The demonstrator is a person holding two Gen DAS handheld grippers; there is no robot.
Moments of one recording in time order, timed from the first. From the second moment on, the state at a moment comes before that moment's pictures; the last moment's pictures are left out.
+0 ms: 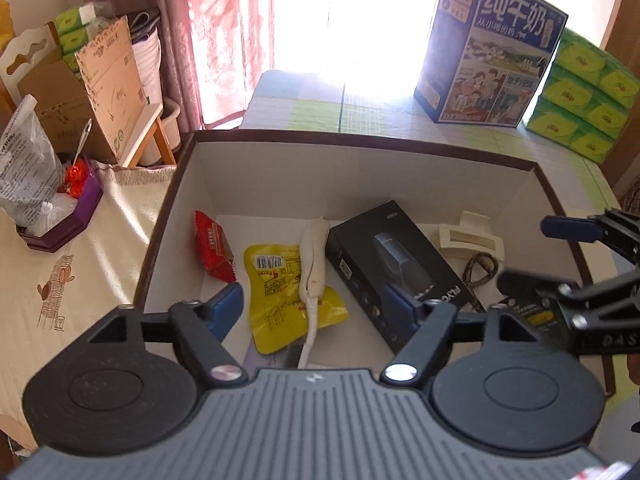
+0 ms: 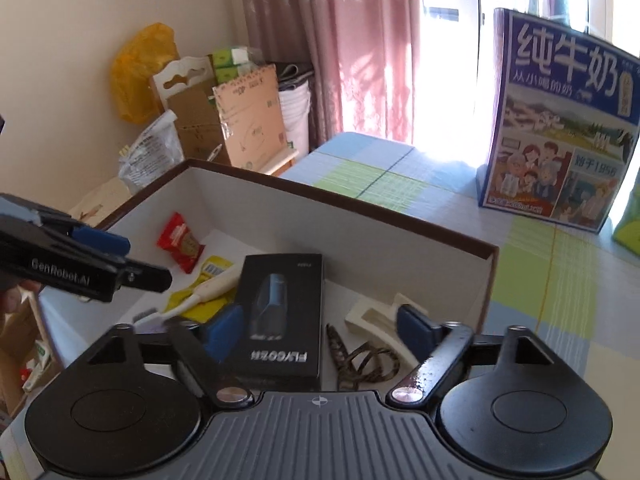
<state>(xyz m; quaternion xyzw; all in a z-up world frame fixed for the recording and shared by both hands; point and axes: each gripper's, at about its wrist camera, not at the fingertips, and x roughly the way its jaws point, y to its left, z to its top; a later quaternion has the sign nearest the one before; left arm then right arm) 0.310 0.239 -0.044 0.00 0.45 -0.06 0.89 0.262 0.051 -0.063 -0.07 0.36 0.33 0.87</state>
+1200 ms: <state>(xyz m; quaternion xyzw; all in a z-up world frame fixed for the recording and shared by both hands) 0.124 0.186 0.009 -0.02 0.37 0.00 0.93 0.096 -0.038 -0.027 -0.09 0.36 0.32 0.87</state>
